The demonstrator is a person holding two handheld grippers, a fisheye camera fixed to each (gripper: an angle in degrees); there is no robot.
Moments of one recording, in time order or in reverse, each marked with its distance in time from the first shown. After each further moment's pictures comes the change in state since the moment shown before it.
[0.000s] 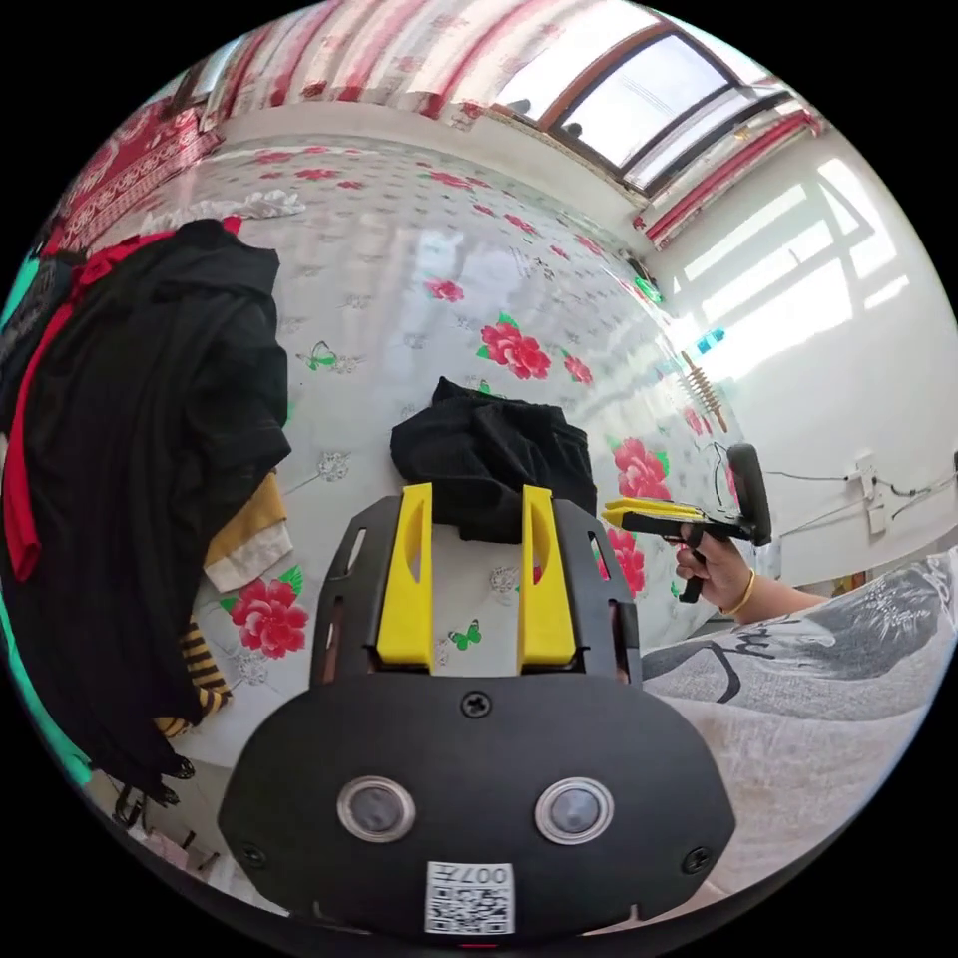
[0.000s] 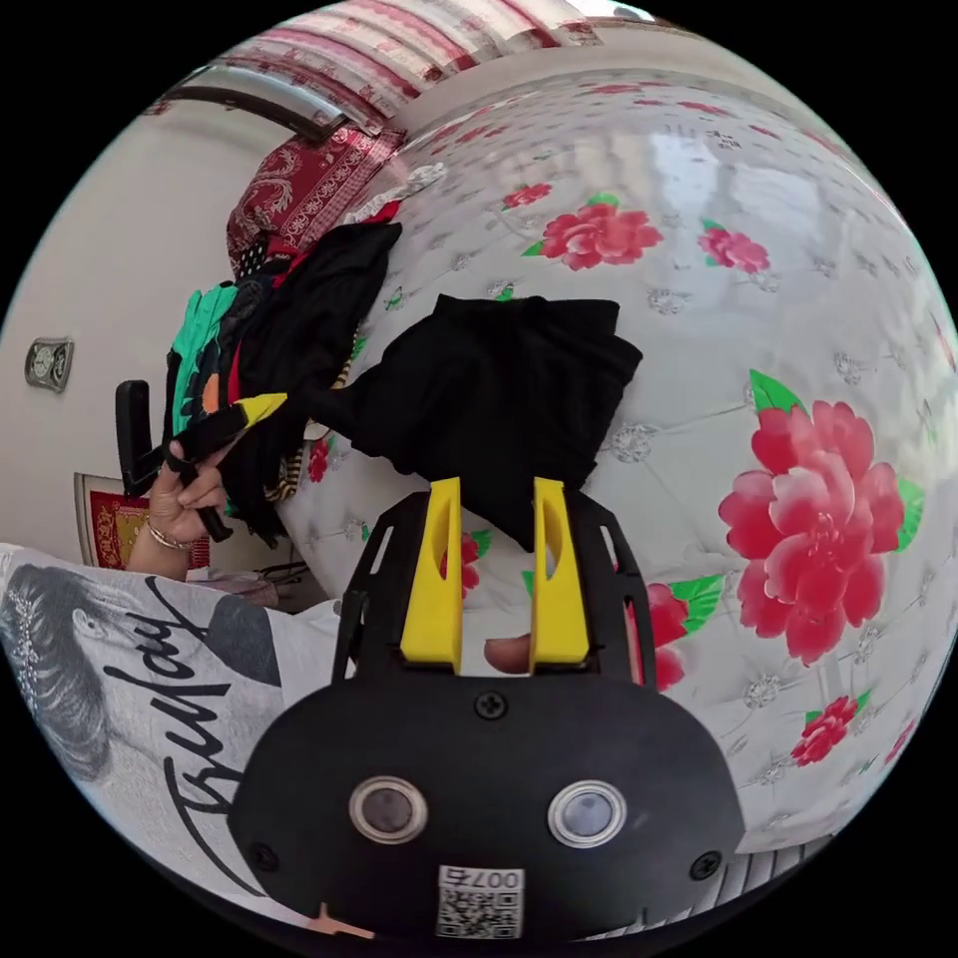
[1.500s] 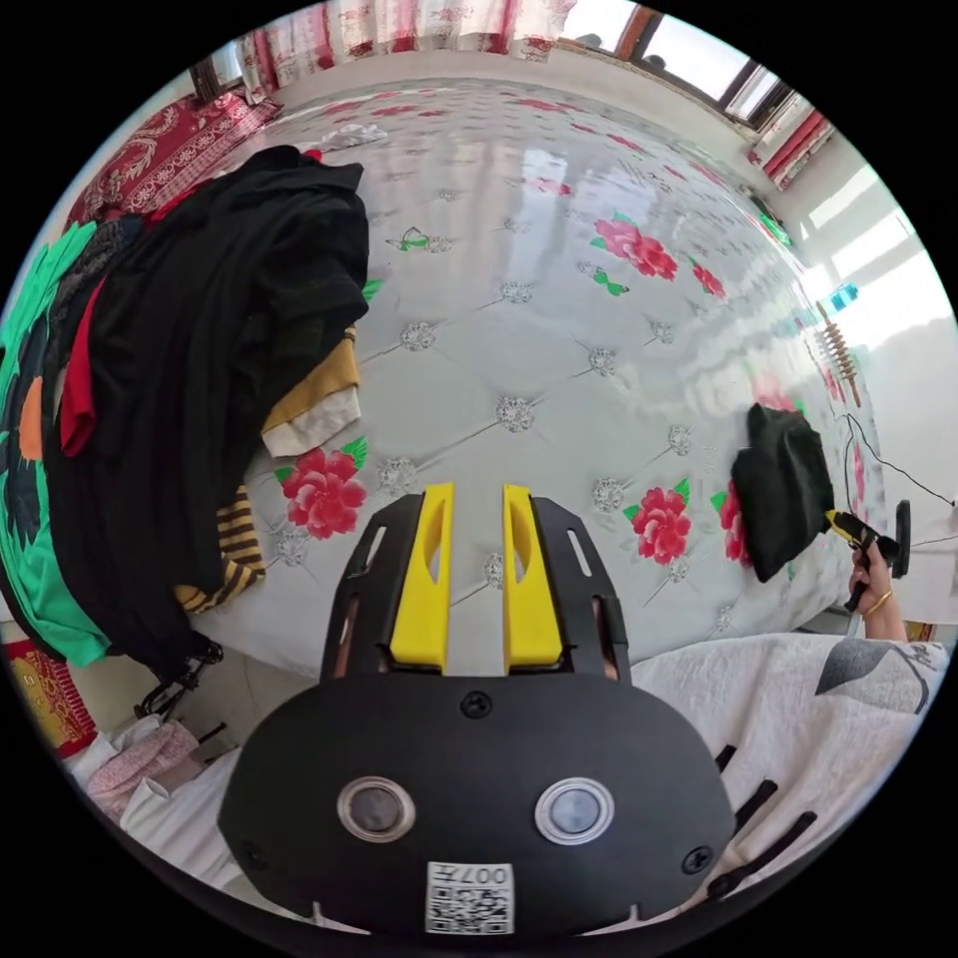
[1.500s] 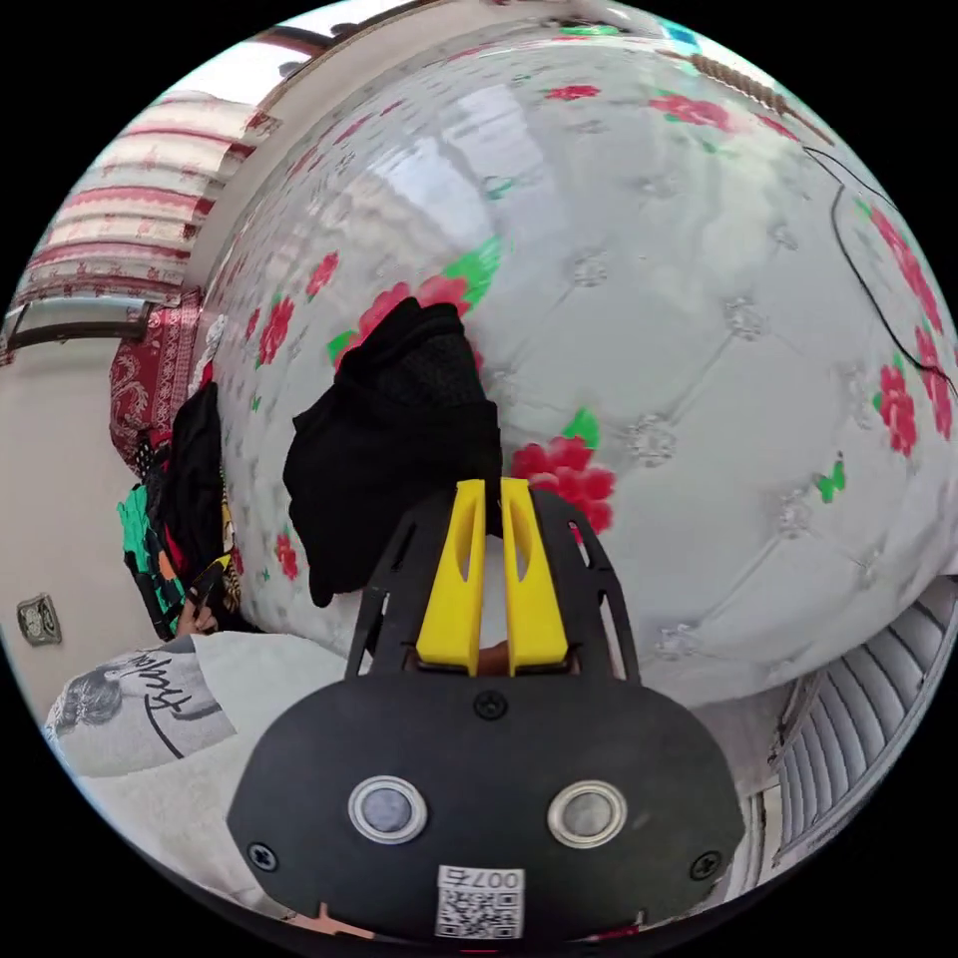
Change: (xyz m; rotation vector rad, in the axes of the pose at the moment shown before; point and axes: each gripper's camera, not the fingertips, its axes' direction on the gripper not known) left arm 0.009 0.022 -0.012 -0.184 -0.326 -0.262; right arm 0.346 0.156 -0.258 0.199 0.235 0.631
